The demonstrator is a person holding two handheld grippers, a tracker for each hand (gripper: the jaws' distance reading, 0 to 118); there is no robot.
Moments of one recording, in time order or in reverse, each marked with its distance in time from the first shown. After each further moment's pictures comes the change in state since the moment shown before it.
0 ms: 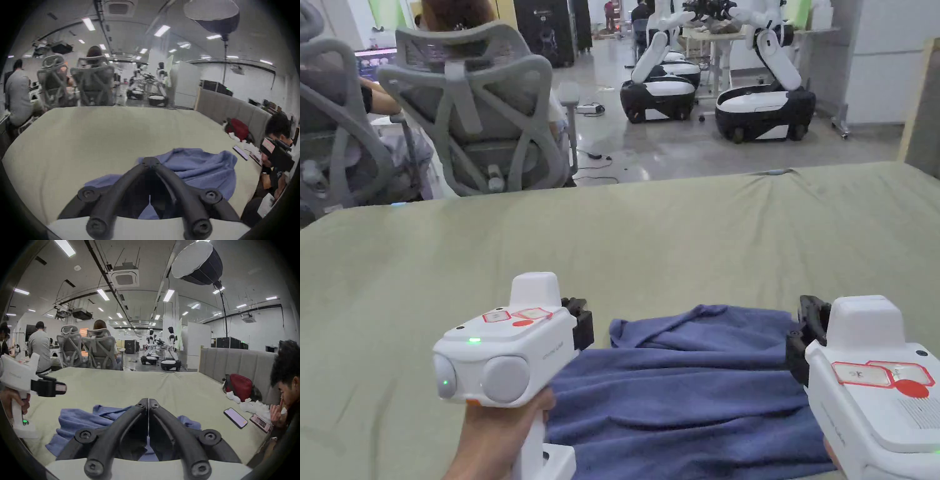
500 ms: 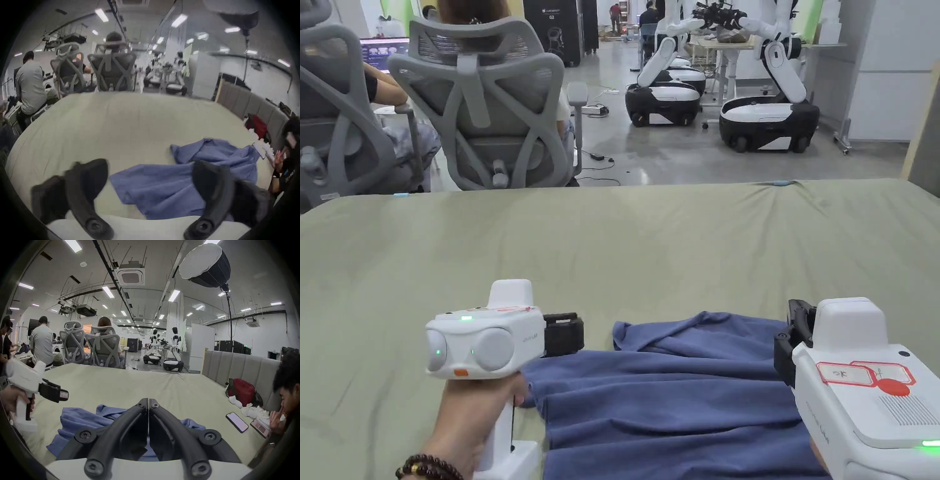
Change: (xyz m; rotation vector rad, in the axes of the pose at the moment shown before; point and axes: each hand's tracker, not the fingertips) left arm -0.056 -0.001 -0.067 -0.235 0.146 0.030; right arm -0.013 0.009 -0.013 -0.015 0.012 0.046
